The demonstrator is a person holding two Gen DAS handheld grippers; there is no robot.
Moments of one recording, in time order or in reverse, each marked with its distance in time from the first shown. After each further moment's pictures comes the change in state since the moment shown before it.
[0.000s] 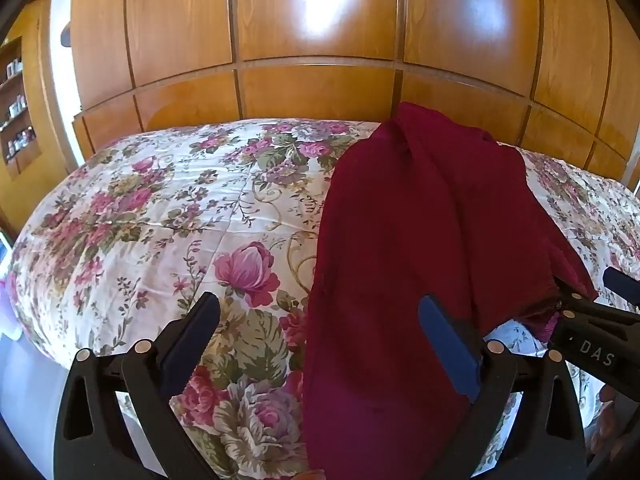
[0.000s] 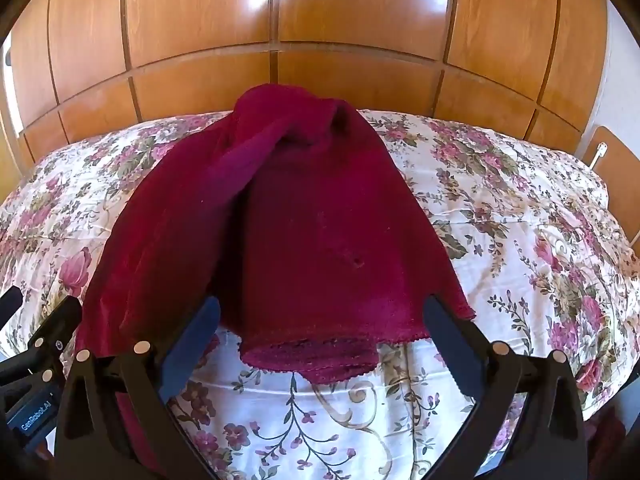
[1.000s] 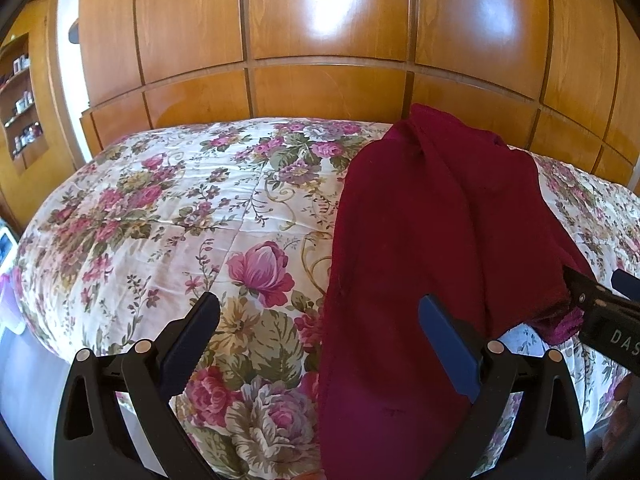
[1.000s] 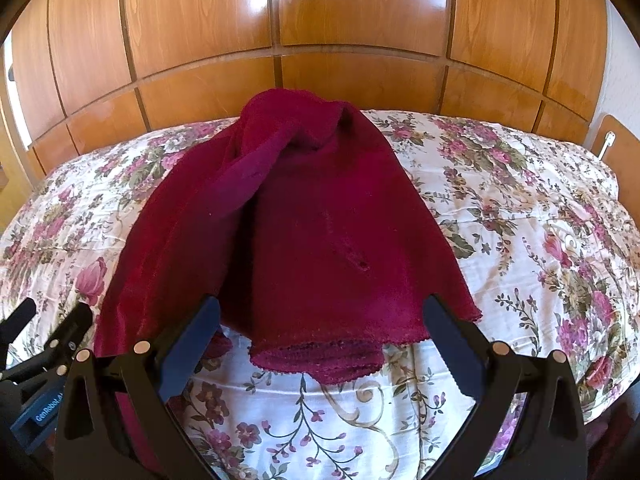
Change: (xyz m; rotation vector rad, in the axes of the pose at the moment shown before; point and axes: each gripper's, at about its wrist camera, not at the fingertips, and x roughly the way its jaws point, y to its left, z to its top) left arm -0.001 0.009 0.003 -0.017 0.003 0.022; right arm -0.008 -0.003 0.008 0.036 0.002 0.067
